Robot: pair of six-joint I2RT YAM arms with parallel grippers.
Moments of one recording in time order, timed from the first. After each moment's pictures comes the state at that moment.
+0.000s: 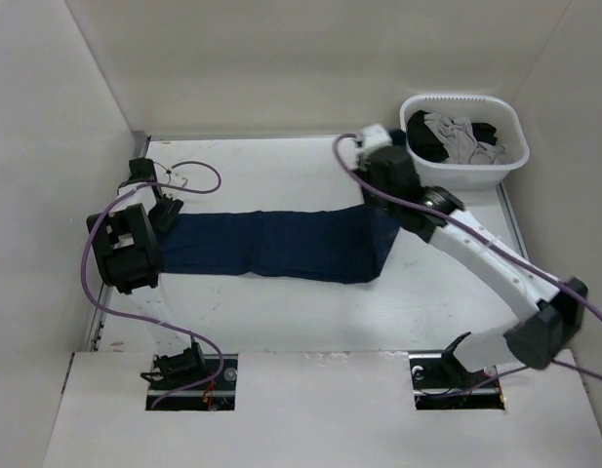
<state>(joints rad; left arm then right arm) 0.28 1.97 1.36 -0.50 -0.11 0.73 0.58 1.32 1.27 -0.49 0.37 0.10</state>
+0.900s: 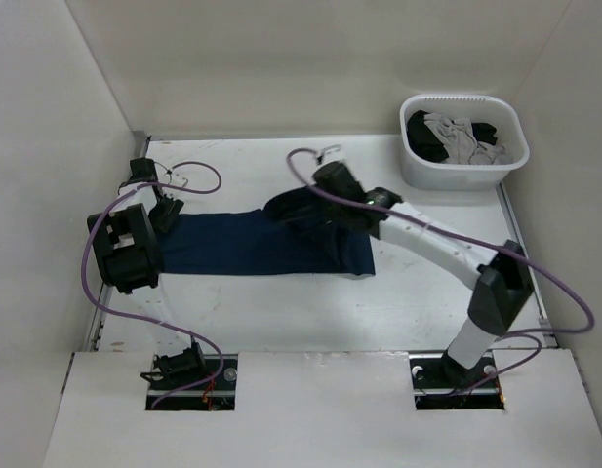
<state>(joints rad) 0.28 1.97 1.36 -0.50 -0.12 0.73 0.87 1.74 1.52 -0.54 0.44 0.25</state>
